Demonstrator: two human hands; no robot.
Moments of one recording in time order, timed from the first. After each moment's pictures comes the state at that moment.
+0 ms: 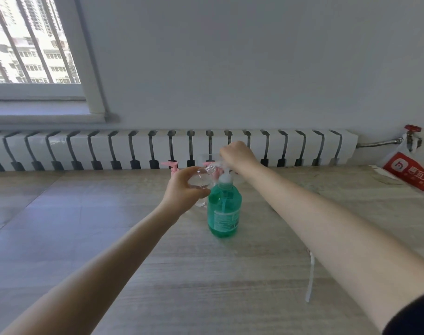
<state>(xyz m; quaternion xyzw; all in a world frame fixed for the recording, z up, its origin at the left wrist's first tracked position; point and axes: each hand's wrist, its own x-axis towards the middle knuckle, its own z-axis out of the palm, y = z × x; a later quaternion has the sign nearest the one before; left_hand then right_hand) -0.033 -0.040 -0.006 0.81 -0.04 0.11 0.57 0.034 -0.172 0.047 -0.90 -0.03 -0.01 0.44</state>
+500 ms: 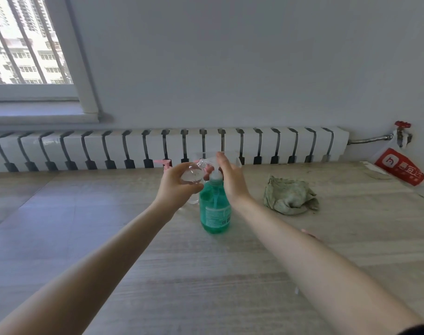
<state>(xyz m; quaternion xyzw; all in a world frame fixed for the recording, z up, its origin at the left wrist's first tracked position) -0.034 -0.047 -0.006 0.79 -0.02 0.12 0.60 -0.001 -0.179 -0.011 -0.73 -0.10 -0.05 0.68</state>
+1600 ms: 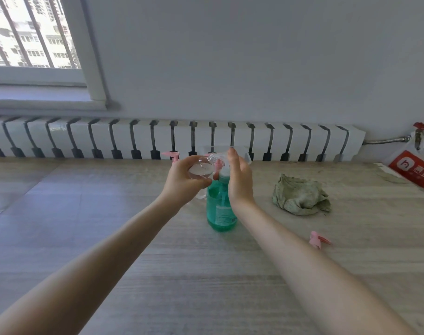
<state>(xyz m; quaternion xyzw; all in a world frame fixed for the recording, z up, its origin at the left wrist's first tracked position) -0.034 -0.042 -0.006 0.80 -0.05 0.13 0.59 -0.005 -0.156 -0.021 -0.72 -0.01 -0.12 0.69</state>
